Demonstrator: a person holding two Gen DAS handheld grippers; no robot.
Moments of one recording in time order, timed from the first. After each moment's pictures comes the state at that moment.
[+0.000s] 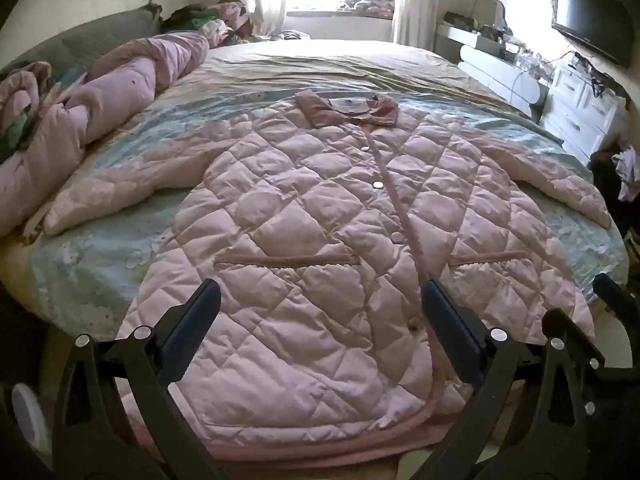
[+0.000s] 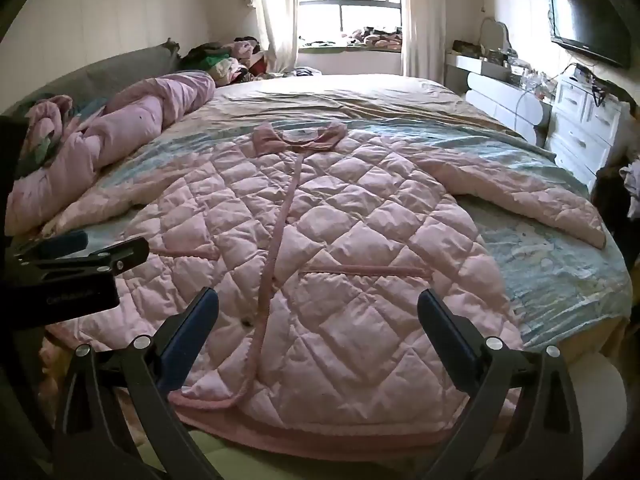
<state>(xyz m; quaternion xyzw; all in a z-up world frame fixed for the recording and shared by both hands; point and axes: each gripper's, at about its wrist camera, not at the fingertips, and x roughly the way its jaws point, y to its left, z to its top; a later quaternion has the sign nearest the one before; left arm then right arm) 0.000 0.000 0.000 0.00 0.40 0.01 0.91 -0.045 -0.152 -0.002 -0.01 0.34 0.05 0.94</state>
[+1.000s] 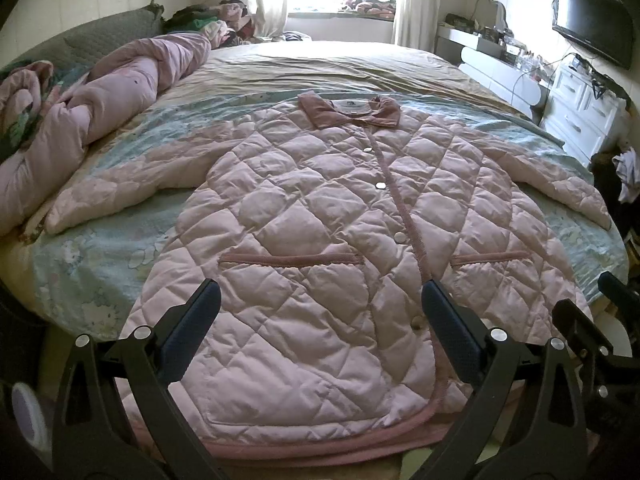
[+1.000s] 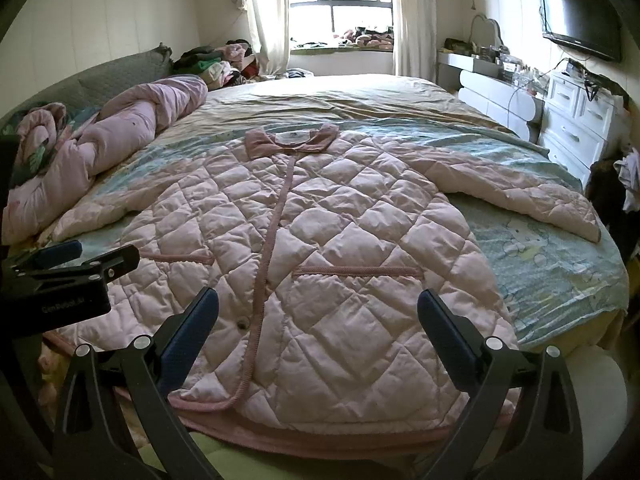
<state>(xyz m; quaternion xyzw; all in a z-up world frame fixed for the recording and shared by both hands) 0.000 0.000 0.000 0.00 0.40 0.01 0.91 -0.048 -0.157 0.002 0.00 0.34 0.04 0.94</state>
